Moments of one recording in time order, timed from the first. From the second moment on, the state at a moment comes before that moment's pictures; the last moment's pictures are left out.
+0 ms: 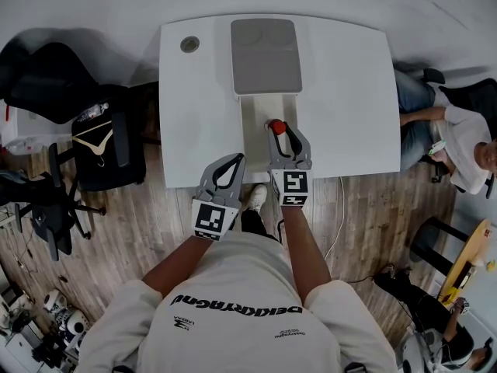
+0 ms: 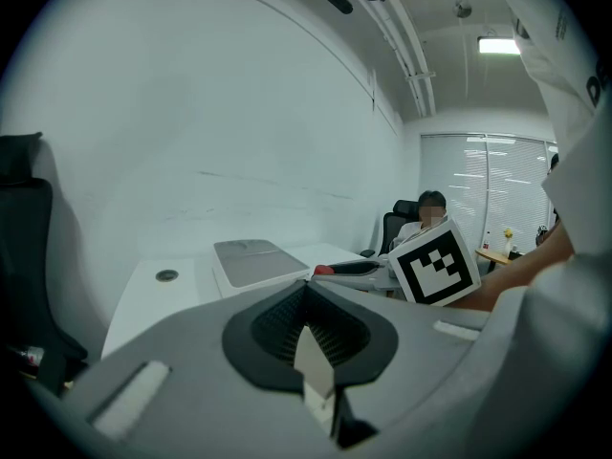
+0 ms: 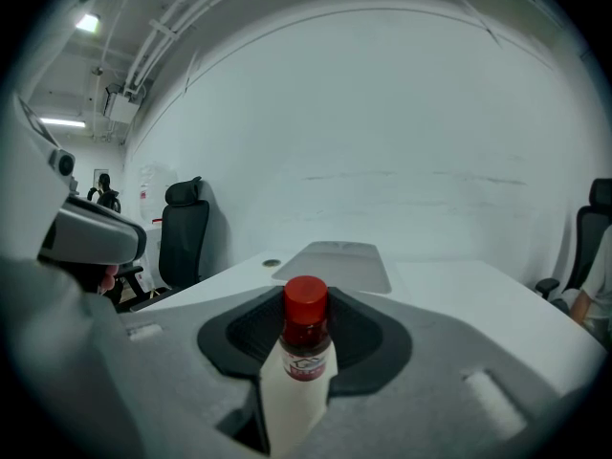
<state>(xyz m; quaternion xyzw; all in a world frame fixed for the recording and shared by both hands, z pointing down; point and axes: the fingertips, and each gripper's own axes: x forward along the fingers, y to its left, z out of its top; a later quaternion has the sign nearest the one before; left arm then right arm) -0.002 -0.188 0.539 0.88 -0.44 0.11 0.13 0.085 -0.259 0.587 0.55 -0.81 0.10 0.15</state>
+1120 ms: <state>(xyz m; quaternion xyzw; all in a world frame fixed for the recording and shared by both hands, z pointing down) 0.011 -0.191 0.538 0.89 -0.43 0.11 0.13 0.078 -0.276 0.616 0.53 -0.82 0.12 0.18</state>
